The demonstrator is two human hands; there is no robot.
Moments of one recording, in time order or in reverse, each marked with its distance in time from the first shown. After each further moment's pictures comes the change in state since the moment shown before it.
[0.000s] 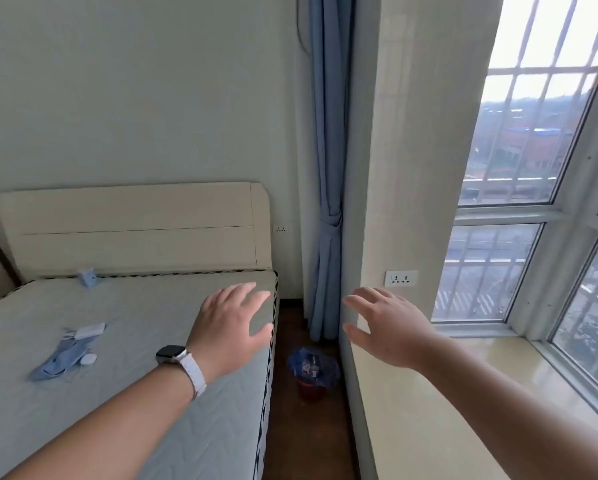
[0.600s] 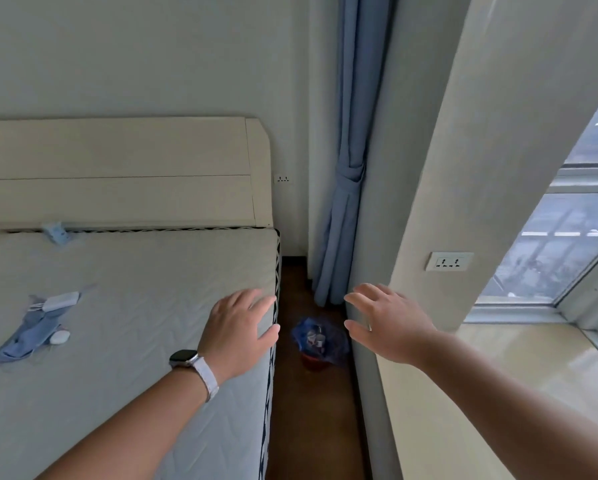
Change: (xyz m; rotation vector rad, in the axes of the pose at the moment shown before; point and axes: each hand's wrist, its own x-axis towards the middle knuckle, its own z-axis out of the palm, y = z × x) left_hand 0.128 -0.111 0.182 -0.092 -0.158 -0.022; right_hand 0.195 0.054 0.151 0.031 -0.183 0.030
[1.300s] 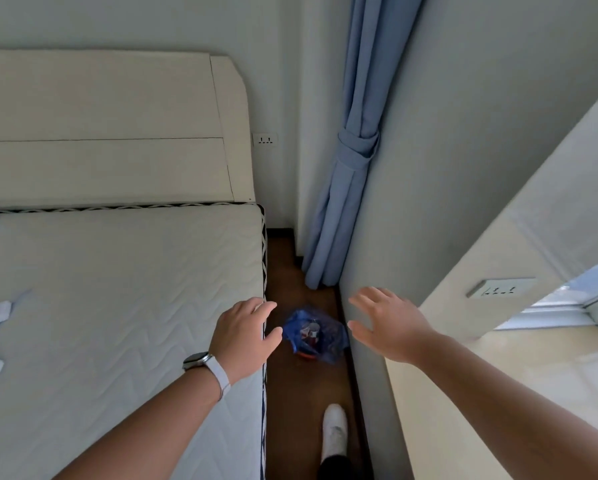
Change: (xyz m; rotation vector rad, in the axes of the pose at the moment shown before) left_hand 0.183 -0.108 0.144 -0.181 -0.223 -0.071; right_hand 0.204 0.084 0.089 0.076 -0.165 0.120
